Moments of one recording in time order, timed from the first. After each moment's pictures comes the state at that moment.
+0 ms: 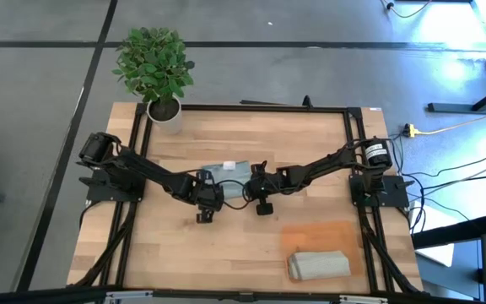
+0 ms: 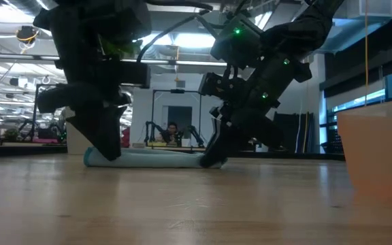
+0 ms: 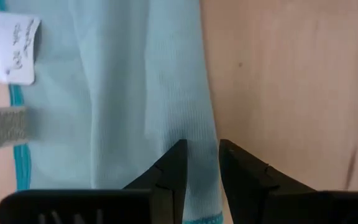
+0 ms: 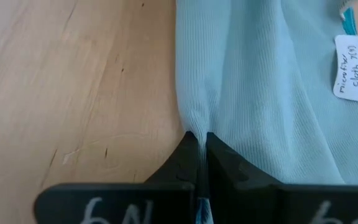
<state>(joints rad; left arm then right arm) -0.24 1.67 0.89 -0.49 -0.27 -0.28 0.07 1.94 1.01 0.03 0.10 -0.19</state>
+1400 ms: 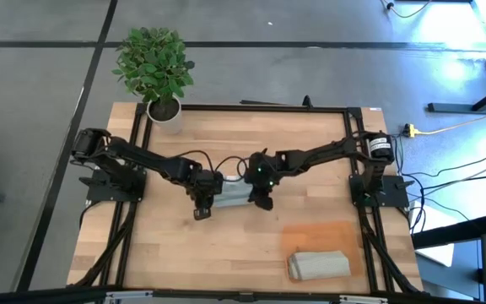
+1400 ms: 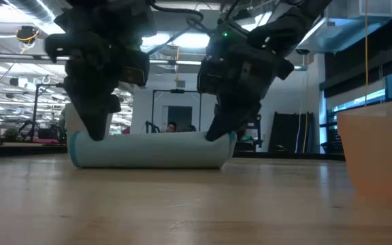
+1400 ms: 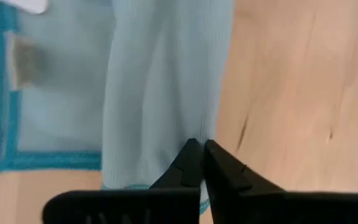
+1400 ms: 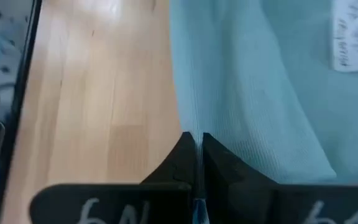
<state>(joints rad) -0.11 1.57 0.88 -0.57 0.18 -0.37 -0.06 1.90 1.08 -0.12 -0.46 0.20</state>
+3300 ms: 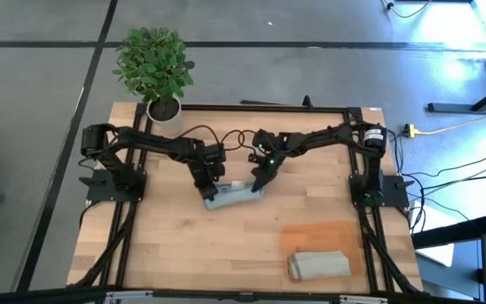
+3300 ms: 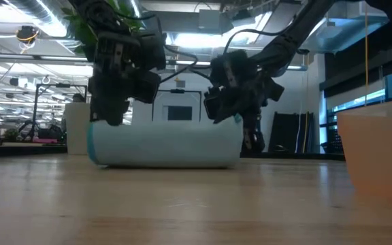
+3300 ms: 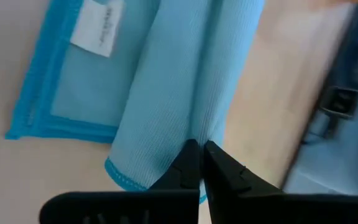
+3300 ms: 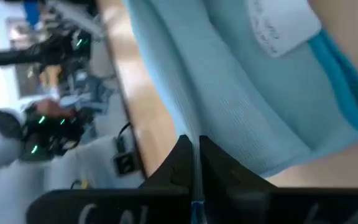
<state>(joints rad) 0.18 1.63 0.89 -0.57 0.62 -0.41 -0.29 1.95 1.08 -0.15 -0.93 0.65</state>
